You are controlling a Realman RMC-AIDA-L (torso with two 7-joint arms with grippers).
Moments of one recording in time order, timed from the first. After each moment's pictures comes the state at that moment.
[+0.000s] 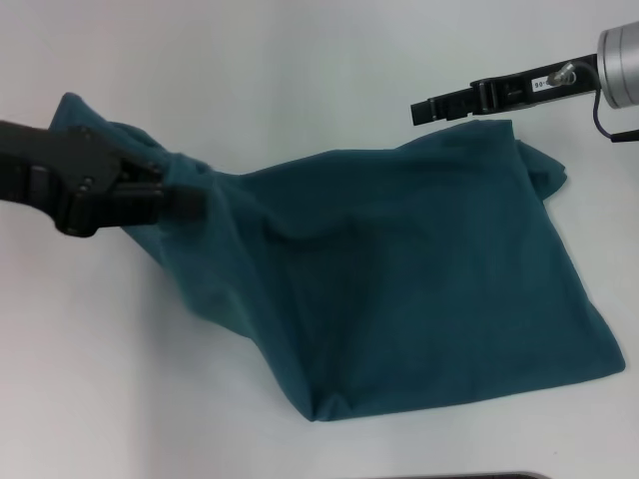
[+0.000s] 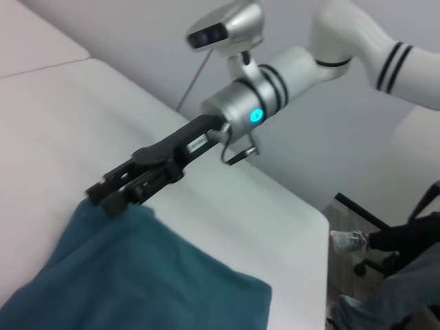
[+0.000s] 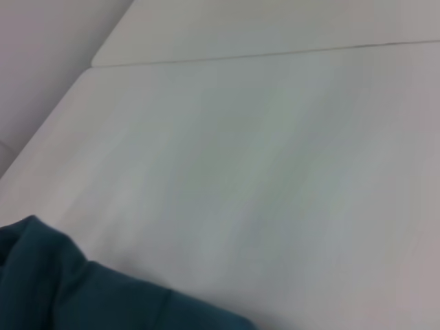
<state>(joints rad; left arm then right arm) -0.48 -2.03 -2.28 -1.32 -1.20 2.05 -2.19 0.75 1.99 -0.78 -0.62 -2.27 -1.33 2.21</state>
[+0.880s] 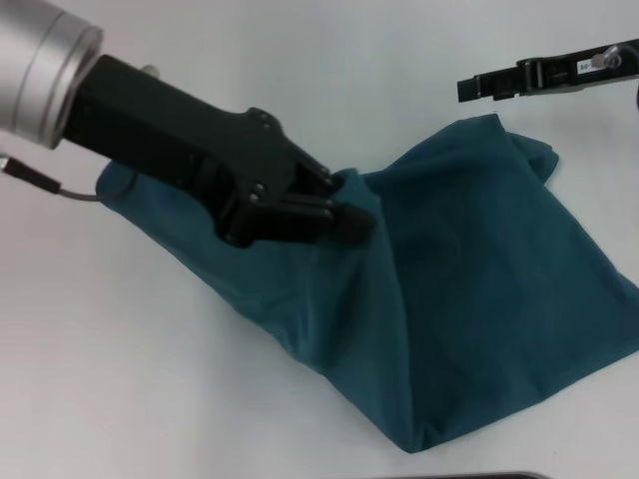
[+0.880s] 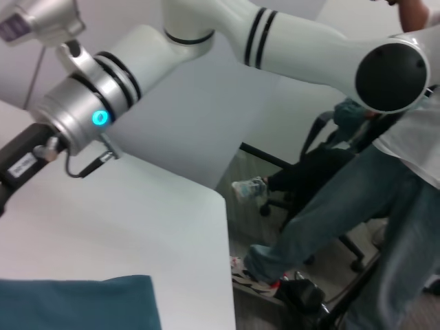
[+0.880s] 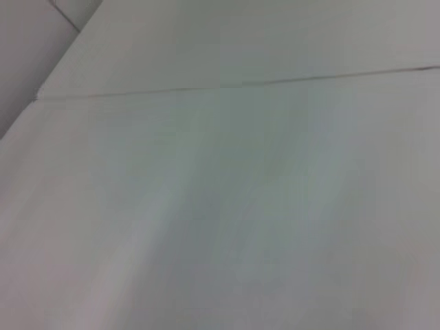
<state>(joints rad) -0.69 -2.11 -2.10 -1.30 -1.25 2.04 -2.22 0.72 1.94 -0.77 -0.63 -2.27 -1.29 2.23</state>
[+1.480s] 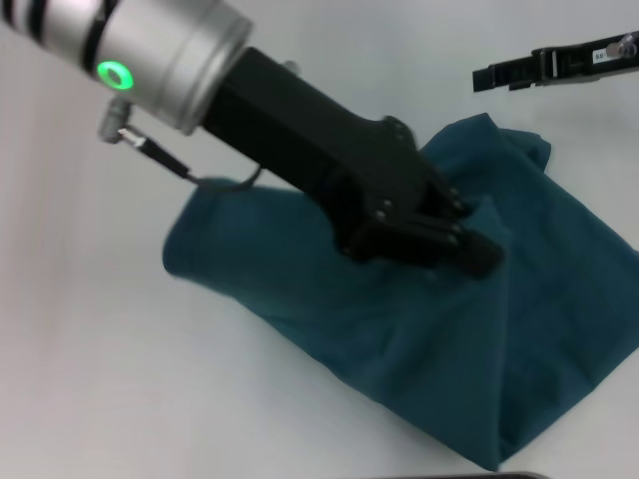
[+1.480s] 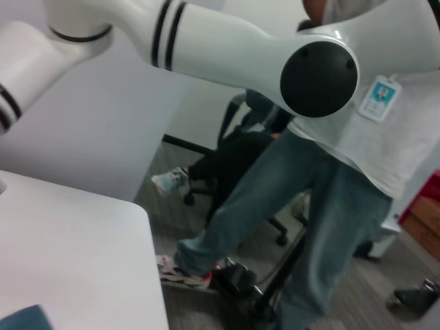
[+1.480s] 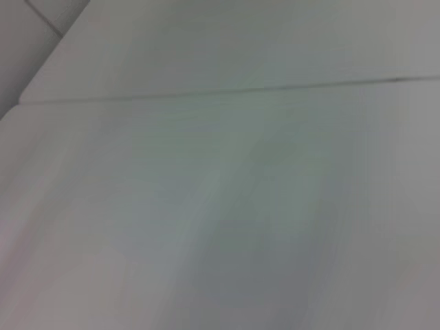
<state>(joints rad) -0.89 -2.16 -2.06 -1.07 -1.24 2.00 -2.08 0.72 1.94 -0.77 -0.66 -2.29 -1.29 2.26</state>
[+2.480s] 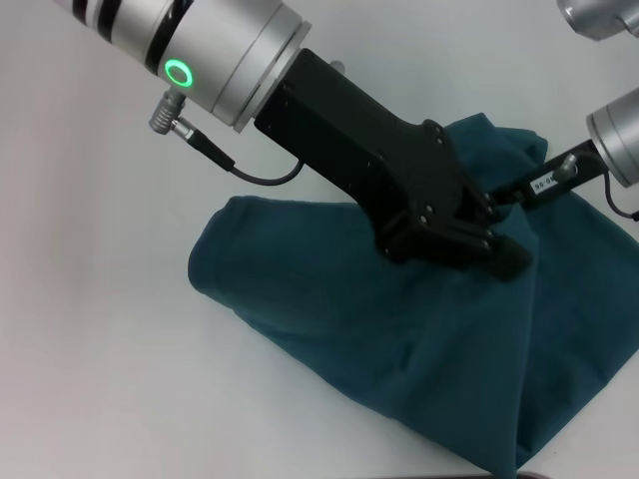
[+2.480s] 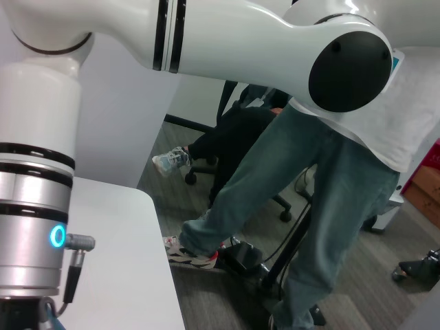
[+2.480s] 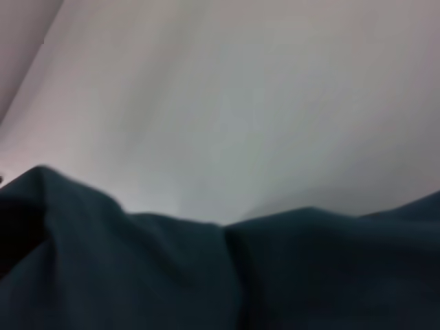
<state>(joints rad) -0.95 -2.16 -2.00 -0.99 -1.22 1.93 -2.03 0.74 1.98 -0.98 -0.64 -2.29 -1.60 2.30</state>
